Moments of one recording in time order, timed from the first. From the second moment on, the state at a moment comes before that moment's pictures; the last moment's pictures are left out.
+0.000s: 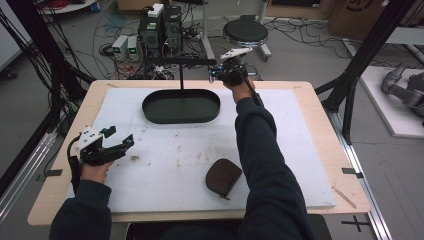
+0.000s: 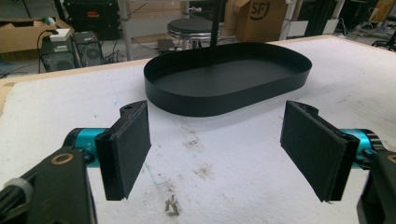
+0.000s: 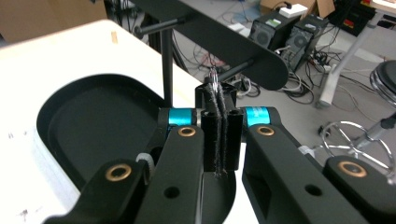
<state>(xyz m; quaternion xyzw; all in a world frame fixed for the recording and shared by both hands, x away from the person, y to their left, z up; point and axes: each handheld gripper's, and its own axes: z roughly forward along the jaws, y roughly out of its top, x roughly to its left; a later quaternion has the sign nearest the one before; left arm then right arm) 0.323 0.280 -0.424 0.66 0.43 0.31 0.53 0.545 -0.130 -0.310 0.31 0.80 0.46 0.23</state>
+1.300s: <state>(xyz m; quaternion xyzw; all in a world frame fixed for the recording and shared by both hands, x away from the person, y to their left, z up) 0.320 0.280 -0.423 0.66 0.42 0.29 0.55 0.408 -0.225 -0.317 0.32 0.82 0.41 0.24</state>
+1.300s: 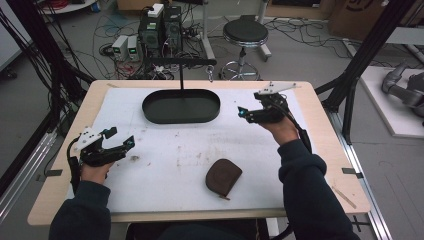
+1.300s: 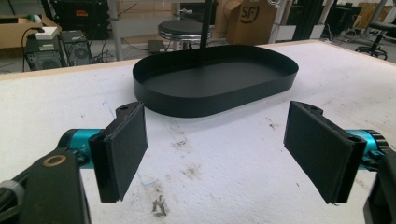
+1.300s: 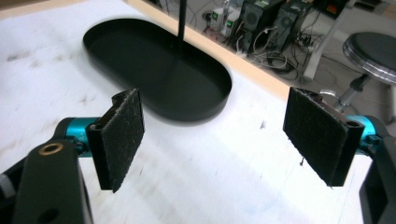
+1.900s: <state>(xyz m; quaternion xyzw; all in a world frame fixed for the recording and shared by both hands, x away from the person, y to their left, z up) 0.320 0.277 -0.422 0.66 0.42 0.29 0.54 0.338 -0.223 -0.383 0.27 0.85 0.42 0.18</state>
